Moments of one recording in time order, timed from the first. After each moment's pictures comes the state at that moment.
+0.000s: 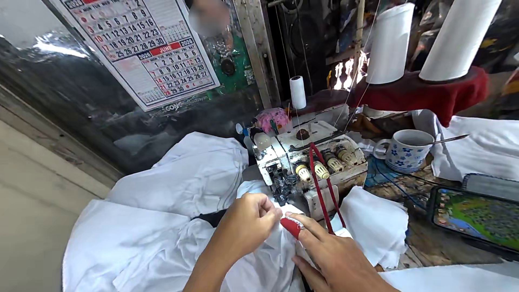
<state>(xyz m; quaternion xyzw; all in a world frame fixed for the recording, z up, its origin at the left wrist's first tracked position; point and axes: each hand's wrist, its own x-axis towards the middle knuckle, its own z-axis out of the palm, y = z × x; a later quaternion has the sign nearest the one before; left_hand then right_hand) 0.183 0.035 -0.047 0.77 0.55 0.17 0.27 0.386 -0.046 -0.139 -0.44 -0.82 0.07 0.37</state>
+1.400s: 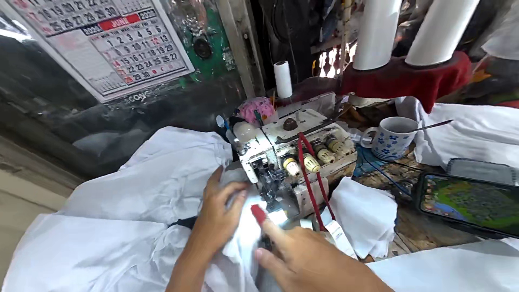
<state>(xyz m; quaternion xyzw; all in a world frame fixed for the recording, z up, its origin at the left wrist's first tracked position) 0.149 0.077 -0.096 0.81 0.48 0.33 0.09 0.360 -0.031 -0.100 -0.48 -0.78 0.33 0.23</state>
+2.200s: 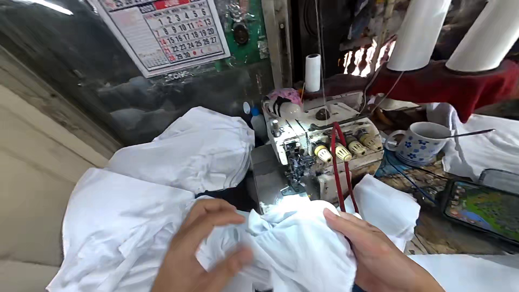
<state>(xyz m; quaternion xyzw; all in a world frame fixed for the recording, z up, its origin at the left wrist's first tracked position) 0.084 -0.040 -0.072 0.82 0.40 0.38 0.15 0.388 -0.062 -0.101 -0.23 -0.41 0.75 0.47</state>
